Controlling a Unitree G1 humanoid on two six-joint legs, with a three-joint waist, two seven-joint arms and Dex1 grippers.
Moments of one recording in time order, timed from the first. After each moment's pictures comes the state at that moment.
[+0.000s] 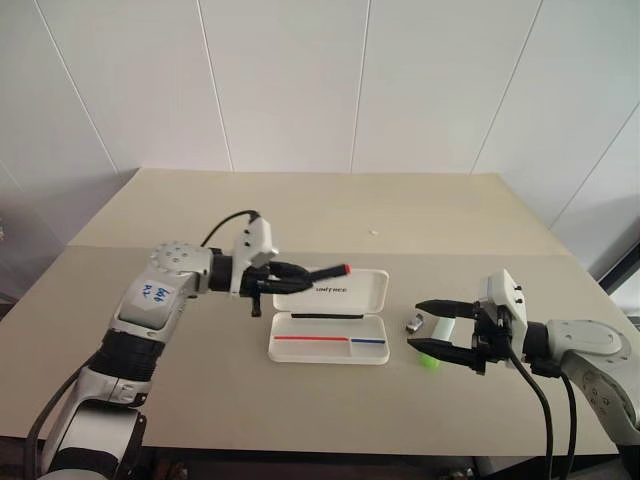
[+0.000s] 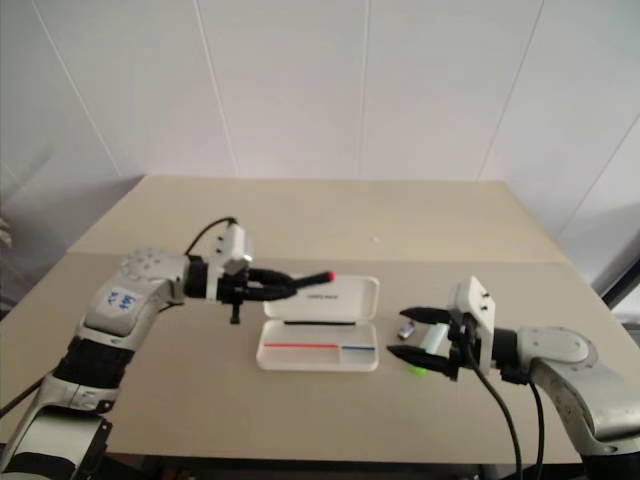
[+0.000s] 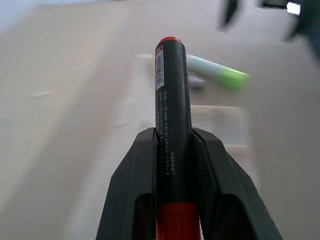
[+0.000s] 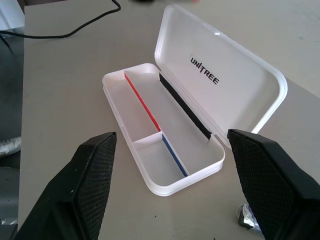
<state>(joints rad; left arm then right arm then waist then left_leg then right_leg) -0.83 0.62 -0.17 0.09 -0.30 0.44 -1.15 -0.24 -0.81 -0.16 -0.30 0.61 0.50 1.05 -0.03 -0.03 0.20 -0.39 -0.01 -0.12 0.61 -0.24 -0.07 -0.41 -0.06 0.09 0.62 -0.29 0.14</state>
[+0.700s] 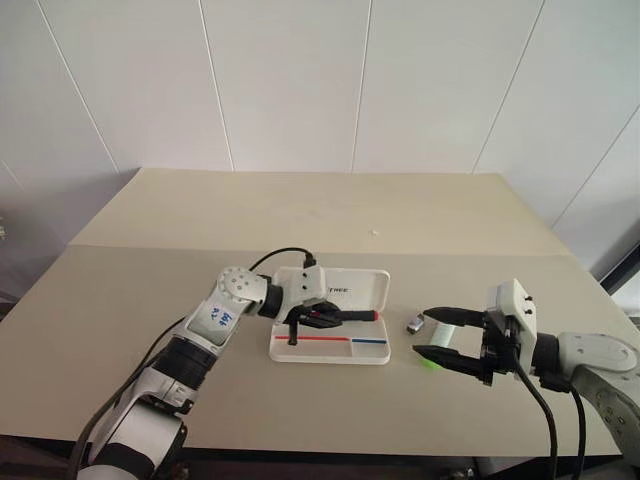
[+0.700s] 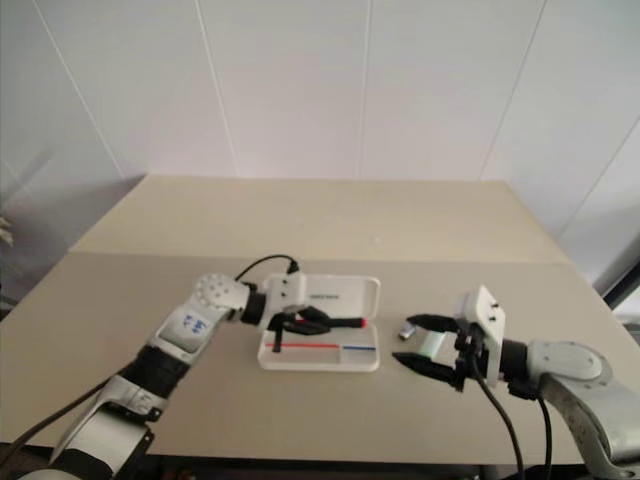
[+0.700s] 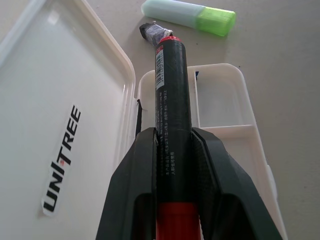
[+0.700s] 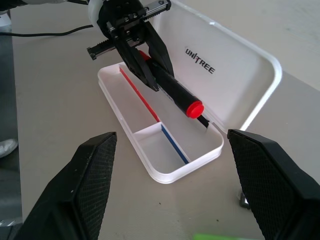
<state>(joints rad) -0.85 0.44 -0.34 0.29 -0.04 0.20 -1.08 -0.15 -0.81 -0.23 -0.39 0.62 0.53 0.99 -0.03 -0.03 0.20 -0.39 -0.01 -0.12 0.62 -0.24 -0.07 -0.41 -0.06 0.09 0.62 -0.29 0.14</state>
